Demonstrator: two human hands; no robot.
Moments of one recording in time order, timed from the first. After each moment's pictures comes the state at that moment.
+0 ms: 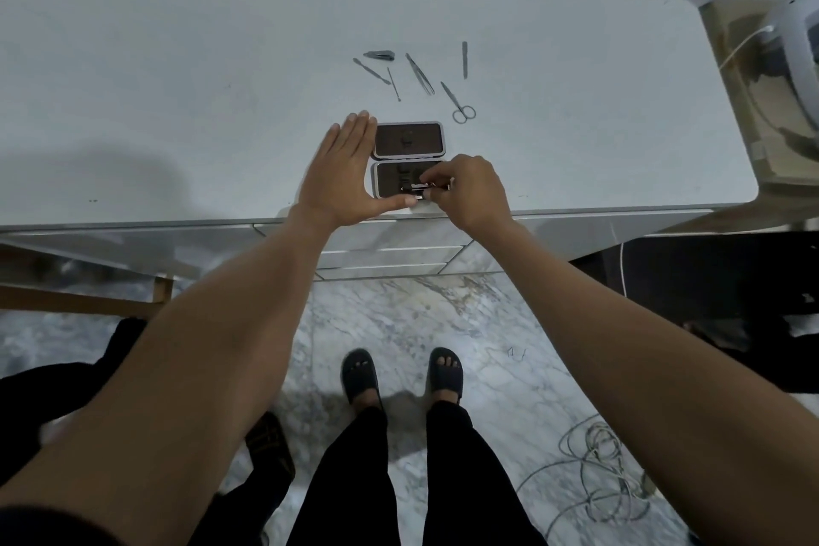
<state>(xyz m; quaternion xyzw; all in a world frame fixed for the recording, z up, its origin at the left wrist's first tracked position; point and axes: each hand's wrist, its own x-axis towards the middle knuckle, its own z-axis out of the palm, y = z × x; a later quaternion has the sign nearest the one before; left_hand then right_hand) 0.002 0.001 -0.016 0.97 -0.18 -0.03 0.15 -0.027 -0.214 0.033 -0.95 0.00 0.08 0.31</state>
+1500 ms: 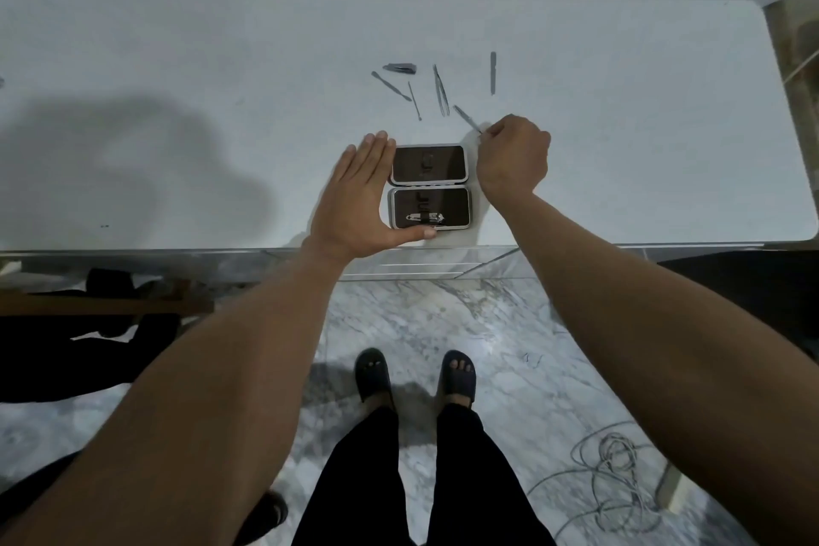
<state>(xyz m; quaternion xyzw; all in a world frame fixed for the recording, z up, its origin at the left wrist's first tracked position) 0.005 0.001 -0.018 0.97 -0.17 -0.01 0.17 0.074 -0.212 0.015 -0.94 0.26 -0.03 0.22</state>
